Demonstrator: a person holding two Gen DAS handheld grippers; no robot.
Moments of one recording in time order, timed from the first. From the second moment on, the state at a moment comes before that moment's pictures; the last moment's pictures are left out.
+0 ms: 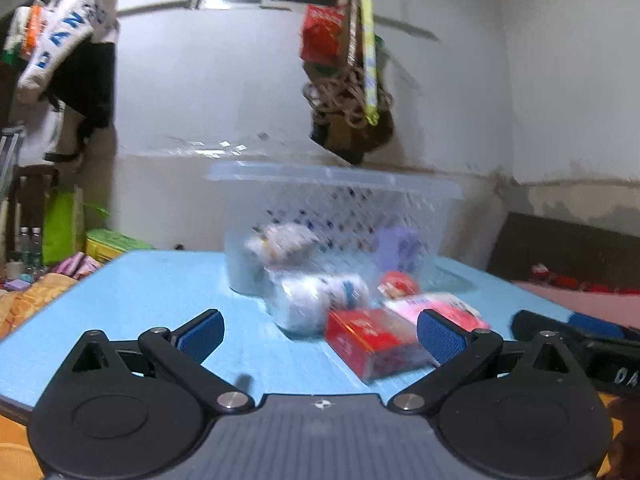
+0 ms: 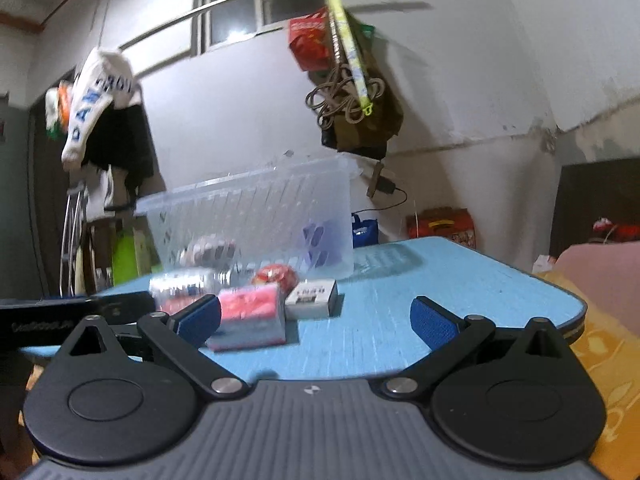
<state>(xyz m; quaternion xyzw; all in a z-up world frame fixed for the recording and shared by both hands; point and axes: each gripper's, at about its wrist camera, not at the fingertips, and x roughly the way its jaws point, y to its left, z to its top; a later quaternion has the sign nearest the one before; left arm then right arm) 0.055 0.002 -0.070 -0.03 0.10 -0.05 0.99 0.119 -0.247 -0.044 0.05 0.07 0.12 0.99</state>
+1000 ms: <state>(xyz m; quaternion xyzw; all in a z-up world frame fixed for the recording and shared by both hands) 0.070 -0.028 -0.088 0.00 0.13 -0.04 0.99 0.107 -0.240 -0.067 0.01 0.07 0.14 0.99</state>
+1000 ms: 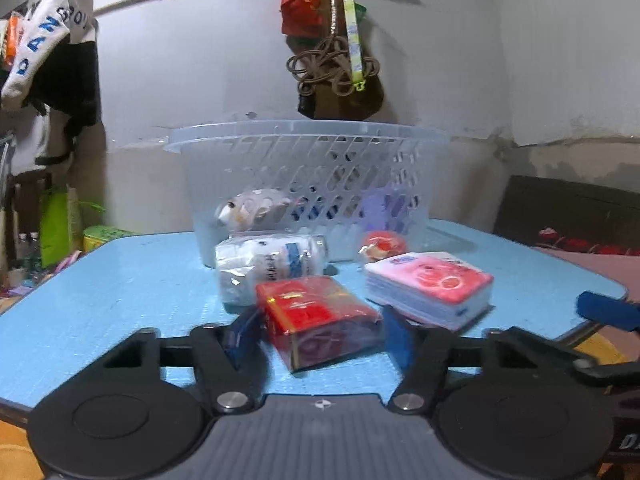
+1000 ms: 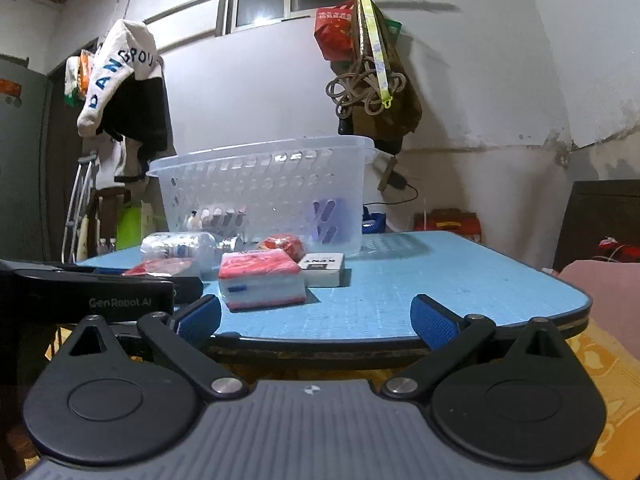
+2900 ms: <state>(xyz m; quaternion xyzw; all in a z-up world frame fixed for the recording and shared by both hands) 0.032 0.037 0.034 0.02 0.07 -0.08 0.99 0.133 -0.236 0.054 -0.01 0.10 0.19 0.98</state>
